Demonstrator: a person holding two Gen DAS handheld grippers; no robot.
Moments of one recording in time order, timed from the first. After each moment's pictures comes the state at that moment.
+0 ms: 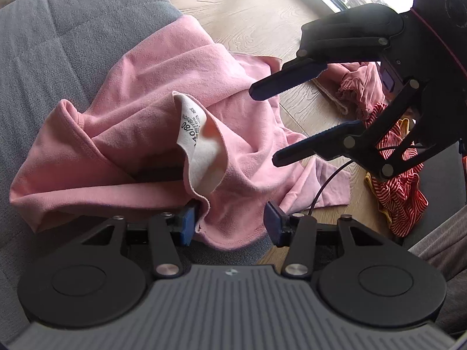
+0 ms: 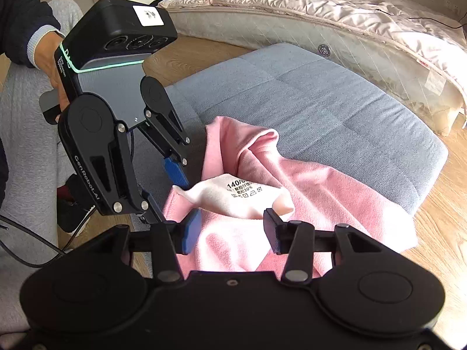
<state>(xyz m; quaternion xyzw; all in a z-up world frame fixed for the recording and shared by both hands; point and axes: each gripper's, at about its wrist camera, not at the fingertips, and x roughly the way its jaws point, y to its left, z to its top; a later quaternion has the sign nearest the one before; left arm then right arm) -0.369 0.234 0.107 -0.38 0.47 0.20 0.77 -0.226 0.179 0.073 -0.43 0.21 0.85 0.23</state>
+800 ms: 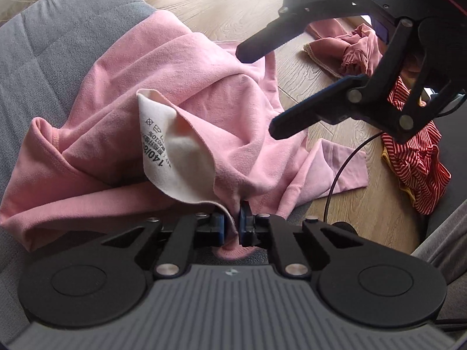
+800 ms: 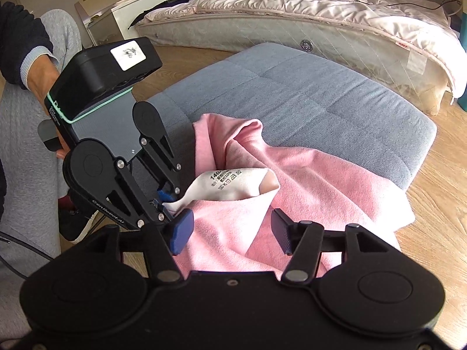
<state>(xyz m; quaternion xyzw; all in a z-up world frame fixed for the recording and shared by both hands) -0.346 0.207 0.107 -0.30 0.50 0.18 0.79 -0.198 0.179 0.071 -0.40 0.24 0.84 0.25</state>
